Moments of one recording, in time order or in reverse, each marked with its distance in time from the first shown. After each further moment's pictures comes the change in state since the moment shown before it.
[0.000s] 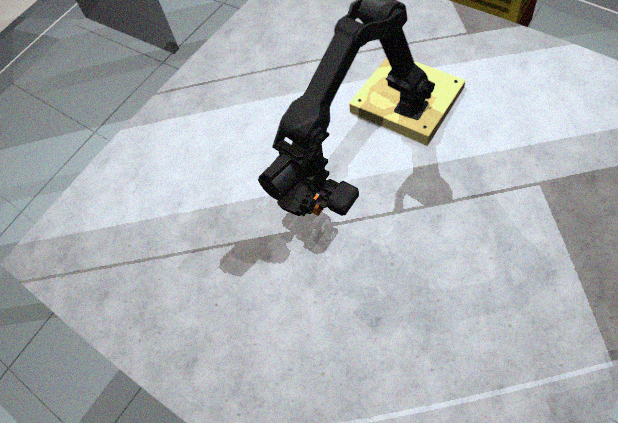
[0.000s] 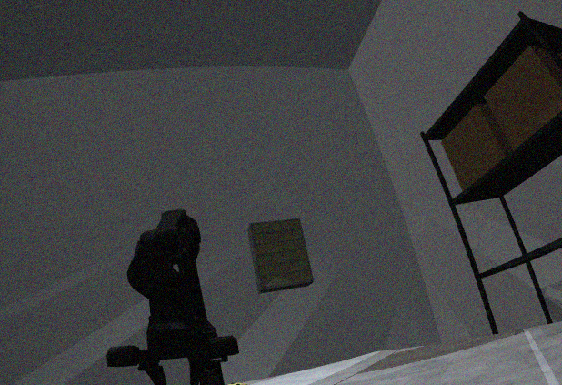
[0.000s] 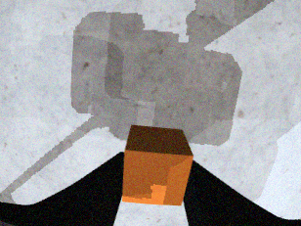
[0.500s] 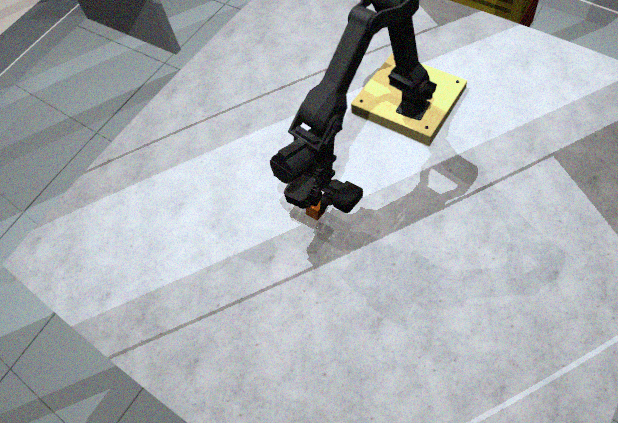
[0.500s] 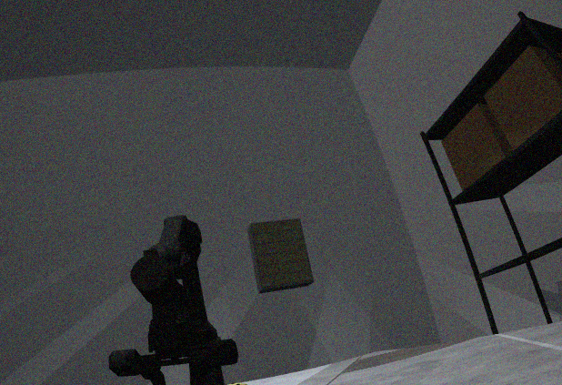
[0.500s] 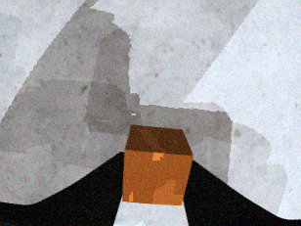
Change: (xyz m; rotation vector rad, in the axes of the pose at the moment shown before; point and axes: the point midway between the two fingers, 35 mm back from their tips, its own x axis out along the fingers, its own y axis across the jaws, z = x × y) arm 0.007 -0.001 0.000 0.012 -0.222 0.001
